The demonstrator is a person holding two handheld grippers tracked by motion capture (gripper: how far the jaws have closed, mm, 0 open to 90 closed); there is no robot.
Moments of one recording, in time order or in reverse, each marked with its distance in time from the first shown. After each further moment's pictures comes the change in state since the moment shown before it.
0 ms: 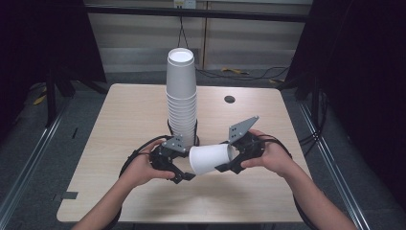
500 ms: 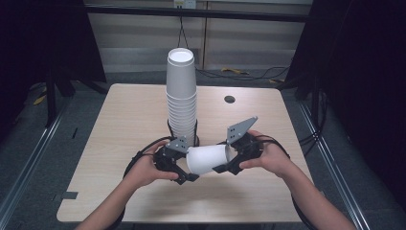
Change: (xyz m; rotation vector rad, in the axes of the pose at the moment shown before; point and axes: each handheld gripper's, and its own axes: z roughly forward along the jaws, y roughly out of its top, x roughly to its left) left arm -0.003 0.003 0.009 -0.015 -0.015 -0.001; right arm 0.003 0.003 0.003 -0.032 0.026 -0.015
